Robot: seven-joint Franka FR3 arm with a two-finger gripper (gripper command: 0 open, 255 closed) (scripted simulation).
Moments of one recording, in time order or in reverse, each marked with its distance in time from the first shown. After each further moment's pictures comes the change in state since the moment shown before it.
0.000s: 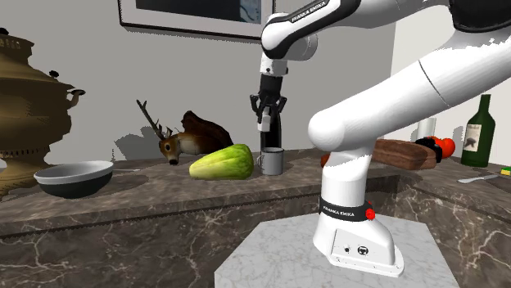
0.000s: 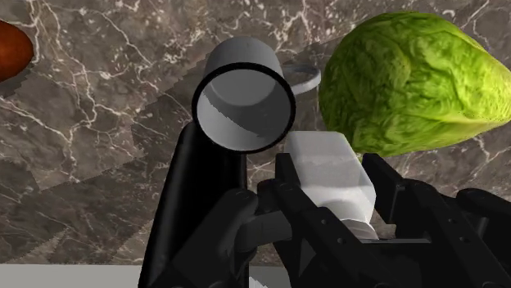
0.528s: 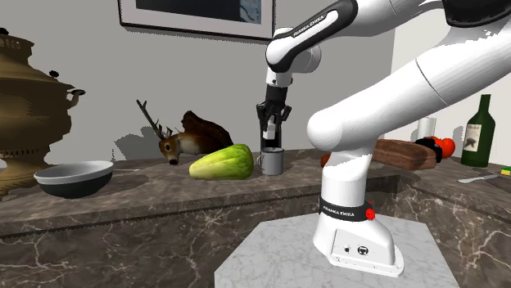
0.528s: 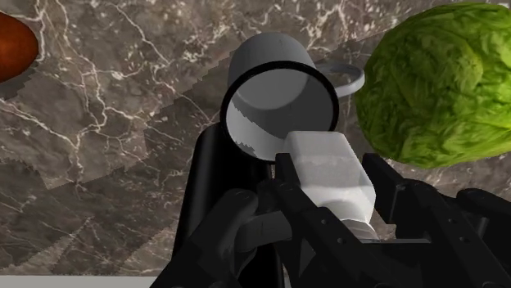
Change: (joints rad) arm -0.041 0.020 -0.069 -0.076 -0.047 0.100 -0.063
